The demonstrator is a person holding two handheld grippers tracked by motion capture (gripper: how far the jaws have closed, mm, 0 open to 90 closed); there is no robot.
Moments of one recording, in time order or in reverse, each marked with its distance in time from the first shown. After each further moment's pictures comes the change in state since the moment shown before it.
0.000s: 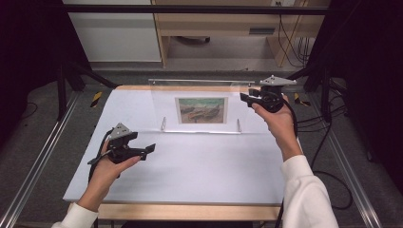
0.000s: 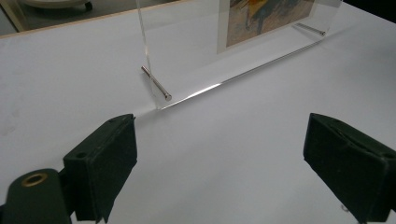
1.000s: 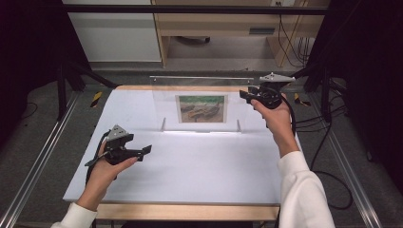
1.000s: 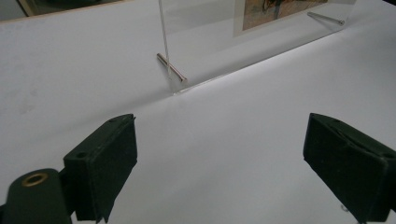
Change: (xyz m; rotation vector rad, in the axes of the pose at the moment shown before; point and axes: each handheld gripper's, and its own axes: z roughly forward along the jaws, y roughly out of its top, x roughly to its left) left arm 0.008 -0.012 -0.002 0.030 0.035 -0.021; right arm -0.007 0.003 0.011 0.003 -0.004 0.051
